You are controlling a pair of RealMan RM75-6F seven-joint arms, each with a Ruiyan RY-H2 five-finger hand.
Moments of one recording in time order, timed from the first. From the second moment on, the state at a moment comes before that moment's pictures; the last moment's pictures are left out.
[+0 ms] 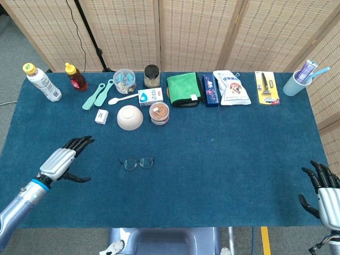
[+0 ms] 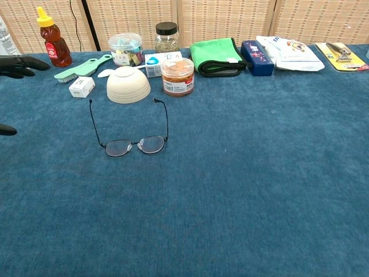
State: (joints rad) left arm -0.48 -1.10 -0.07 -1.64 1.55 0.93 -0.37; right arm -0.02 -1.07 0.03 -1.65 -1.56 1.60 -0.06
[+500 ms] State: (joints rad) left arm -0.64 -1.28 -0.02 -1.52 1.66 0.85 -0.65; right arm -0.04 -1.06 0.03 -1.67 -1.55 1.62 -0.08
